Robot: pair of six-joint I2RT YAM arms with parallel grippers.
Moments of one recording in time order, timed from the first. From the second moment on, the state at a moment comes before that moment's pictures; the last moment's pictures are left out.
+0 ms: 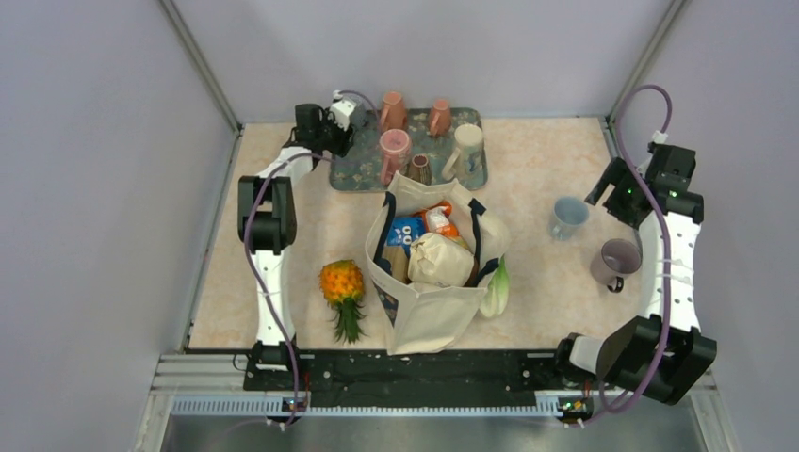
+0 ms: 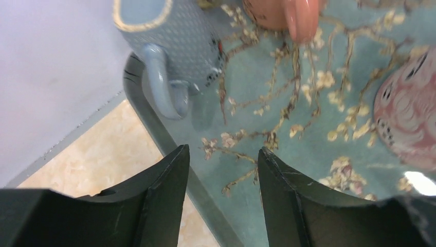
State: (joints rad) left arm -0.06 2.37 1.85 0.03 0.41 0.50; right arm -0.36 1.22 1.22 -0.82 -0.13 0.24
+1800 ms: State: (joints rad) left arm -0.07 2.60 2.25 -0.17 0.32 0.15; right arm -0.36 1.19 1.21 -0.81 -0.13 0.22
